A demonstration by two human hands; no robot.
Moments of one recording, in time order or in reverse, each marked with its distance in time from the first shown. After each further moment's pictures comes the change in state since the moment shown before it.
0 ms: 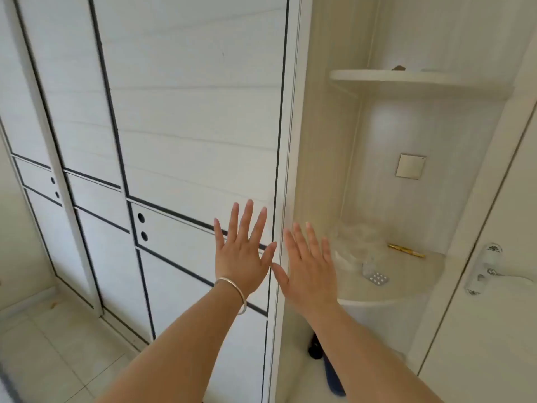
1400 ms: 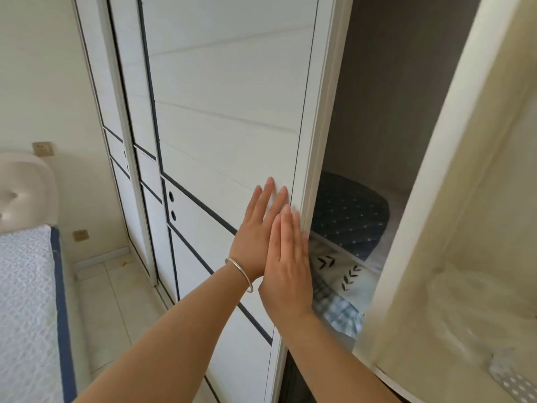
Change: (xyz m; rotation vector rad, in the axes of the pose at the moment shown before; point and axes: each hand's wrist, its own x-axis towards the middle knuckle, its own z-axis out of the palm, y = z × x) left_hand 0.099 -0.114 0.097 -0.203 0.010 -0.041; right_hand 0.120 -0.107 0.140 0.434 0.063 -0.169
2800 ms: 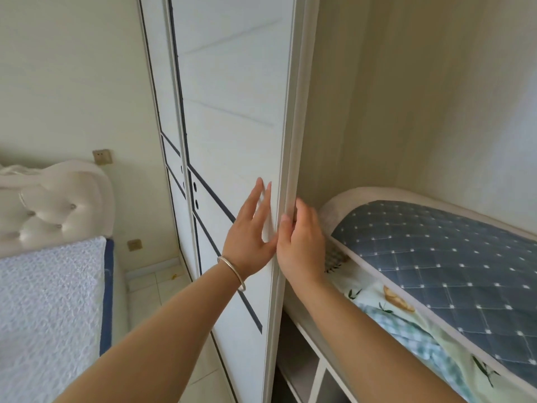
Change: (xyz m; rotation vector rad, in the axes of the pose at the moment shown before) left_hand 0.122 -0.394 0.008 -0.053 0.132 -0.177; right_hand 0.285 -0.126 0.279 0.620 -0.135 0.263
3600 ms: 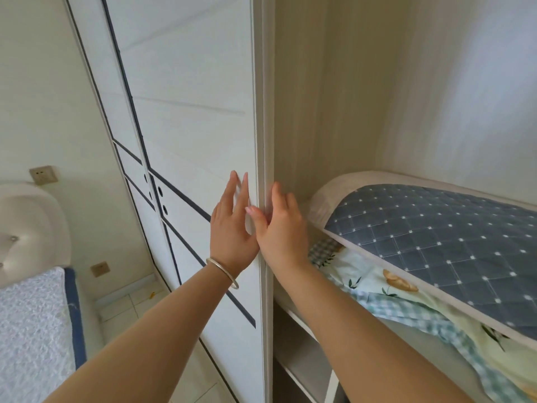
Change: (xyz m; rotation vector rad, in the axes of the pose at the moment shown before) left_hand 0.023 -0.040 0.008 -0.083 0.060 -0.015; right_hand 0.028 -0.016 0.040 -0.154 0.019 0.040
